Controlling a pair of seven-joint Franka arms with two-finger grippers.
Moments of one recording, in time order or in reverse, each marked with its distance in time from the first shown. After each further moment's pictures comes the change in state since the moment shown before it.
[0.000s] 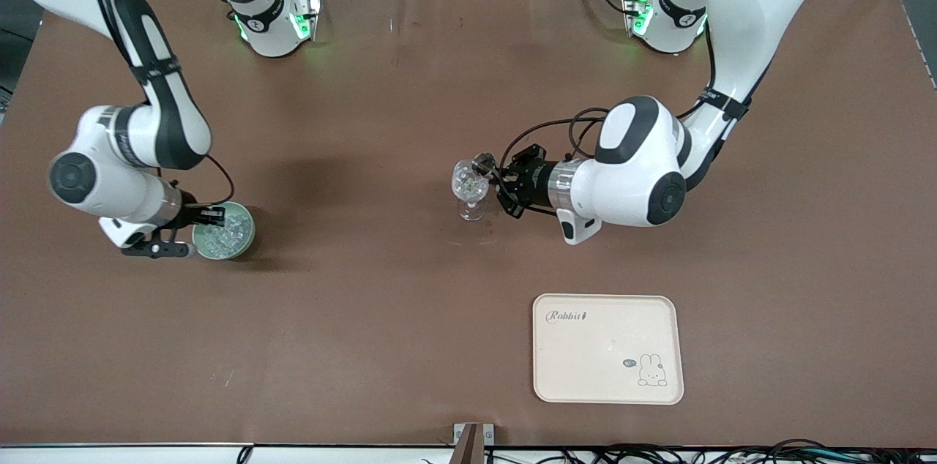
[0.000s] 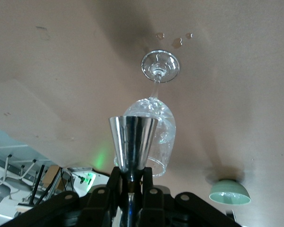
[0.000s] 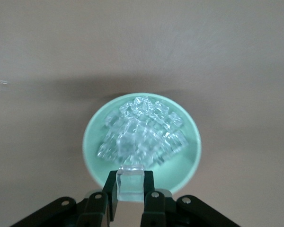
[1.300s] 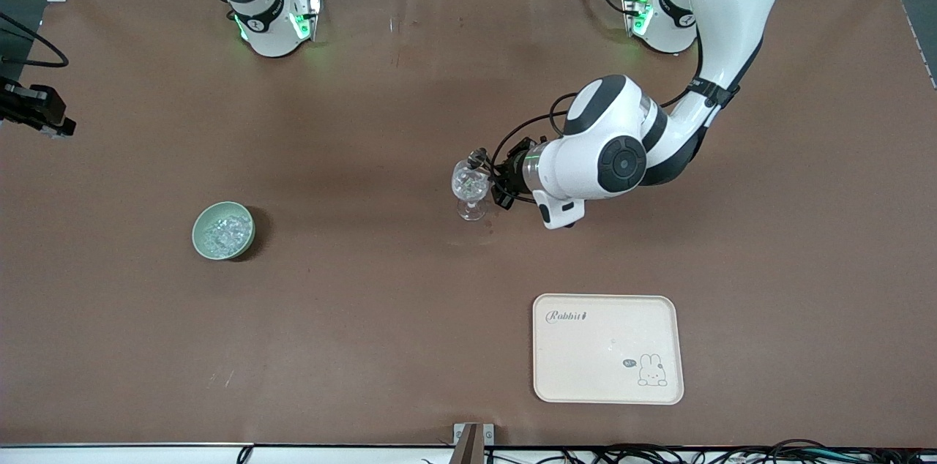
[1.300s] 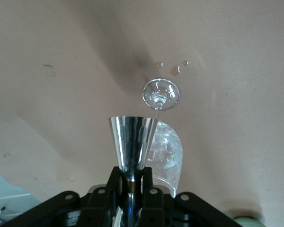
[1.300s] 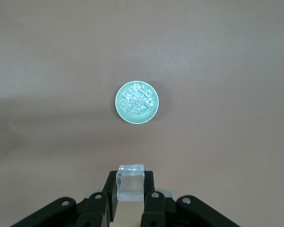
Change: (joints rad) left arm -0.063 -0.026 -0.001 0.001 0.223 0.007 -0.093; right arm -0.014 -0.250 -0.012 0.537 0.000 -0.717 0.014
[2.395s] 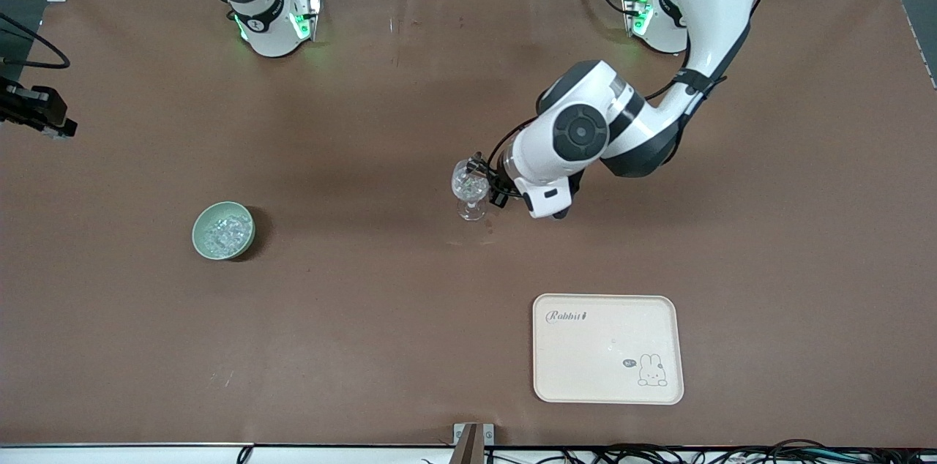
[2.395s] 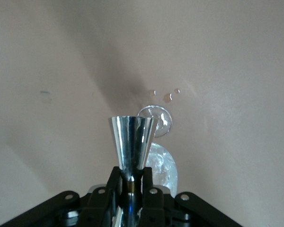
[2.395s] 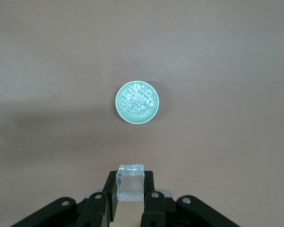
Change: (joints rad) left arm -0.079 0.000 0.000 0.019 0.253 0.006 -0.199; right arm 0.000 0.001 0.001 0.000 0.000 0.001 0.000
